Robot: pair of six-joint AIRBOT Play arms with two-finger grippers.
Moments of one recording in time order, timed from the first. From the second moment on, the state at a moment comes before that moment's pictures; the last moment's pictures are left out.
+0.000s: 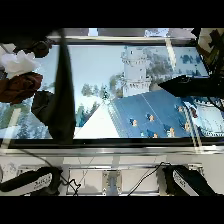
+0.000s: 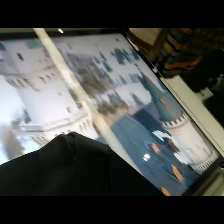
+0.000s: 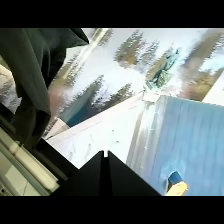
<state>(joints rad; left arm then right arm) -0.16 -1.30 1.89 0.76 -1.18 -1.34 -0.09 -0.89 1.27 -0.76 1.36 1.13</state>
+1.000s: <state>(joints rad) -0.23 -1.82 2.07 0.64 -1.40 -1.38 -0.18 -1.10 1.00 -1.17 1.21 1.17</state>
